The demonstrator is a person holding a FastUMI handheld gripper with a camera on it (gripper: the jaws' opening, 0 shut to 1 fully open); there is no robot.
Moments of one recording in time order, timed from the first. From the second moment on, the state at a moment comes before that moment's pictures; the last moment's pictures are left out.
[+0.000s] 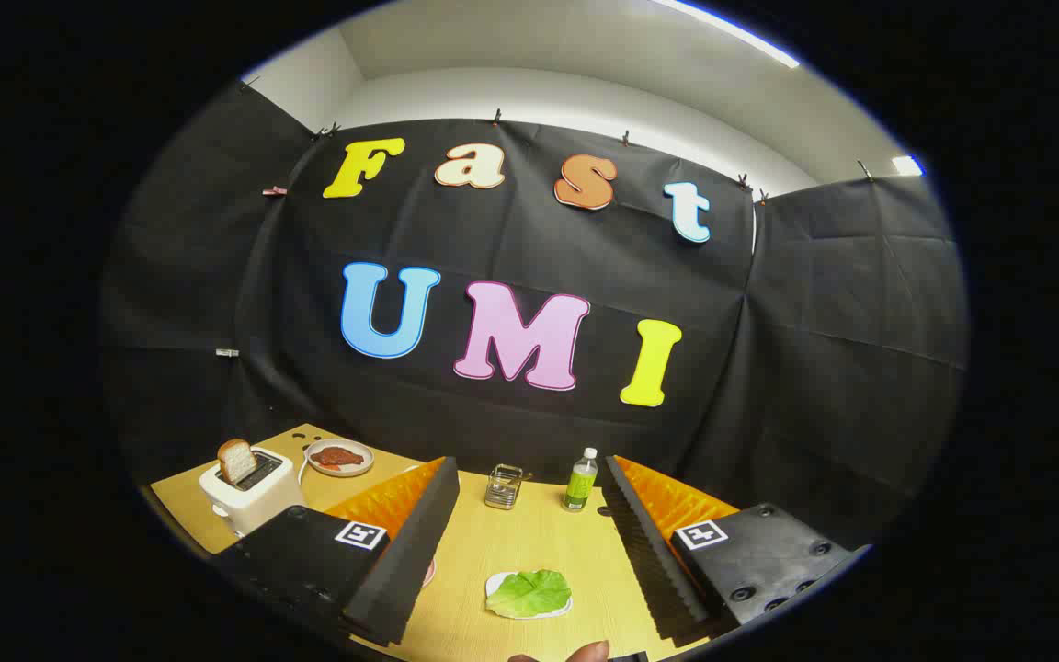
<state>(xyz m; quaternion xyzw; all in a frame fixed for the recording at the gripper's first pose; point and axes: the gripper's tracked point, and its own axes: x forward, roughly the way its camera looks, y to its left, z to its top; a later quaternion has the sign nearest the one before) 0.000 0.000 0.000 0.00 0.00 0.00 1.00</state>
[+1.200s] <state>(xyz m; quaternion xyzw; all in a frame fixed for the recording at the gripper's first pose) 0.010 0.011 -0.003 -0.01 0.00 0.02 1.00</state>
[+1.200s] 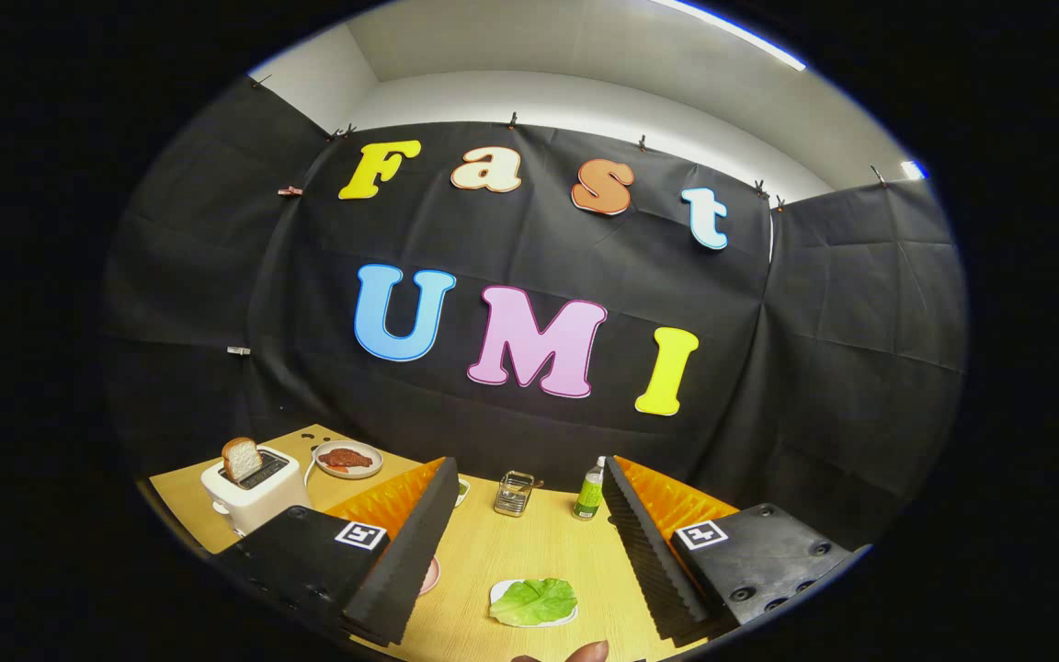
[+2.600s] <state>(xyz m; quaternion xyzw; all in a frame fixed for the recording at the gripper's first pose) 0.119 -0.006 -0.390 0.18 0.49 -0.05 0.85</state>
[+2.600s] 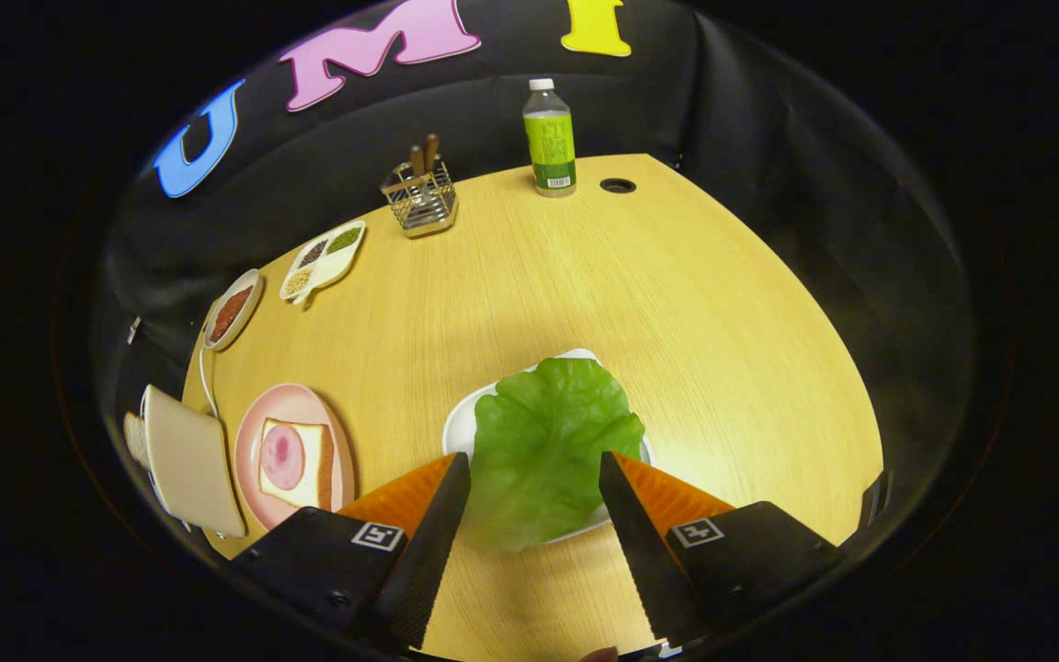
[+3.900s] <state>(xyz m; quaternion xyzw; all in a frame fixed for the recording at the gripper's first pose) 0.115 0.009 -0.360 0.21 0.48 -0.05 0.85</state>
